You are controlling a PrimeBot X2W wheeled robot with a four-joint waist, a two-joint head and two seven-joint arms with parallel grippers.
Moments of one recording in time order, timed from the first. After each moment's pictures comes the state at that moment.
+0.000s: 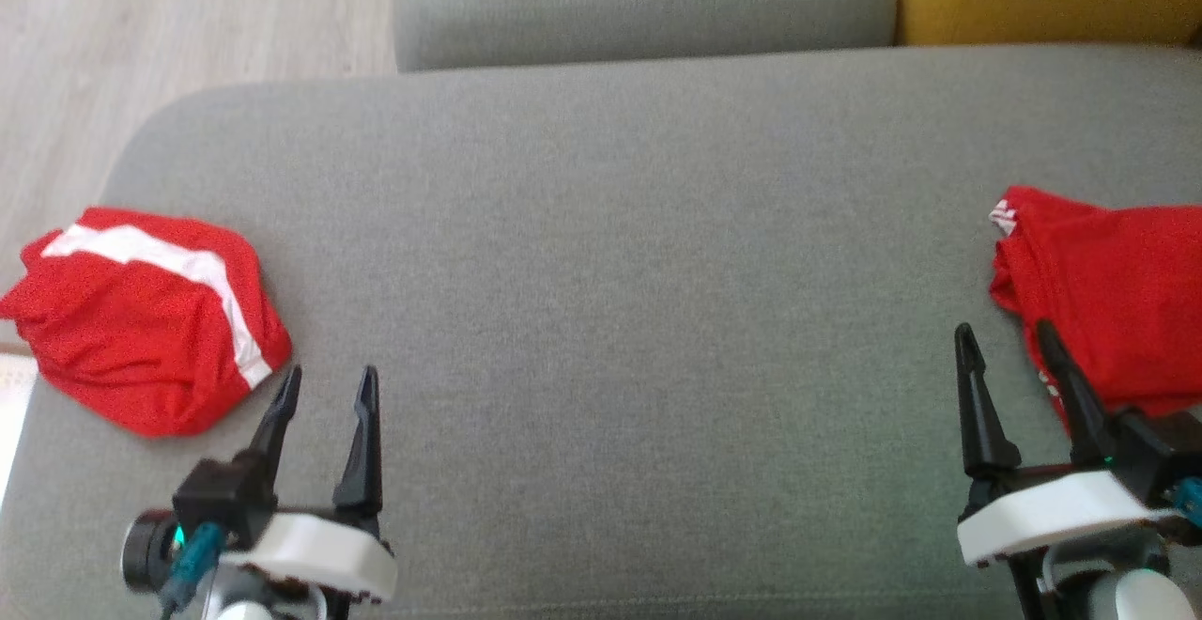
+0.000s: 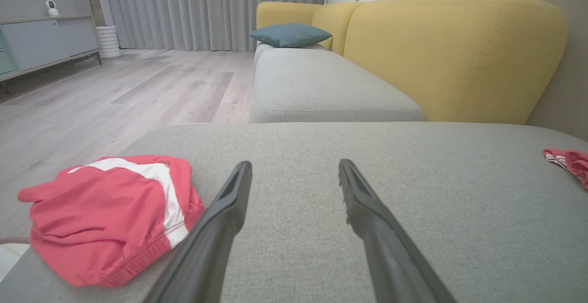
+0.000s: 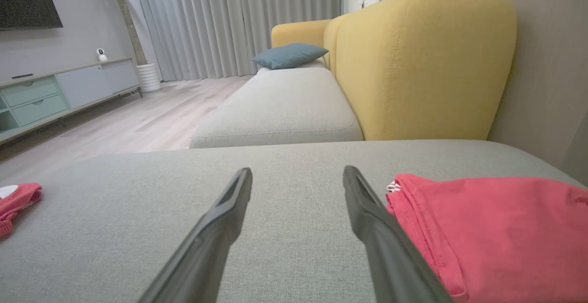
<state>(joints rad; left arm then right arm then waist) 0.05 0.21 -0.28 0.07 -0.28 0.12 -0.24 0.10 -0.05 -0.04 -0.06 0.13 0.12 0.00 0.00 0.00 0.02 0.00</state>
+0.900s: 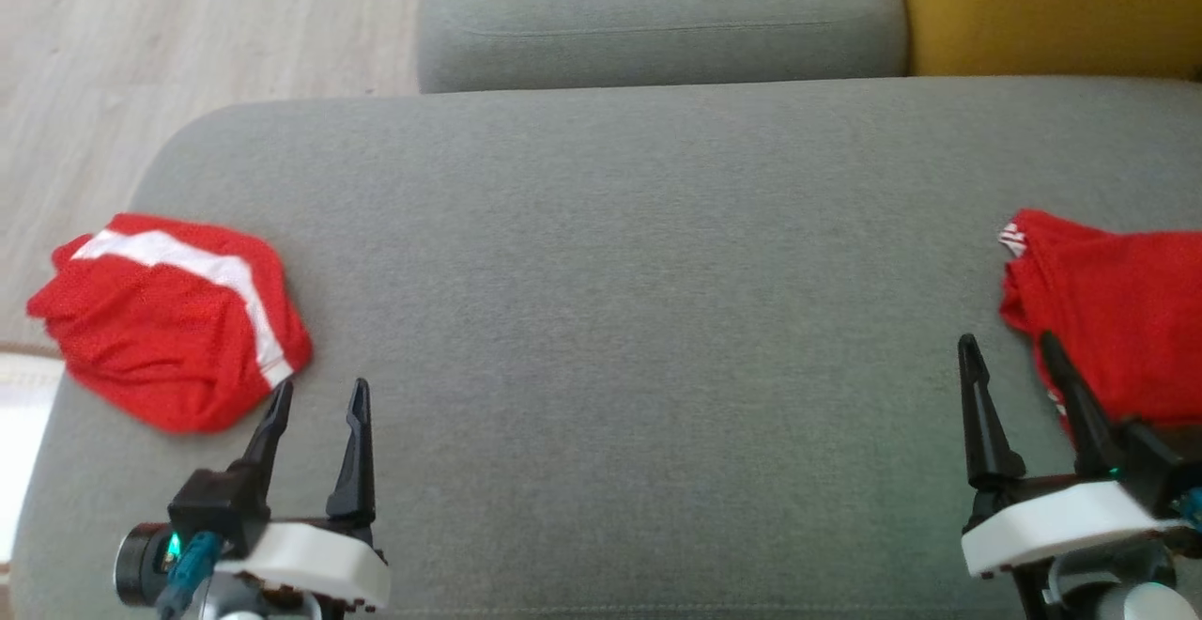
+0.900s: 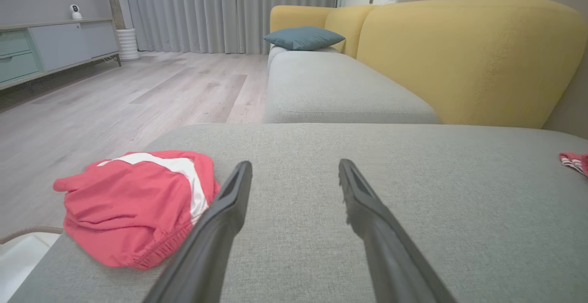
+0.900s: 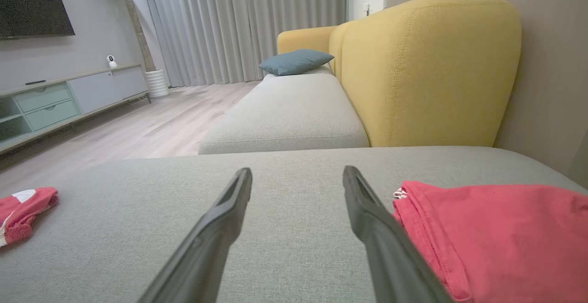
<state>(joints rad) 0.08 0.22 -0.28 0.08 -0.29 0.15 -0.24 0.14 -0.05 -0.04 -0.11 0.15 0.12 0.03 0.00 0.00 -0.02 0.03</state>
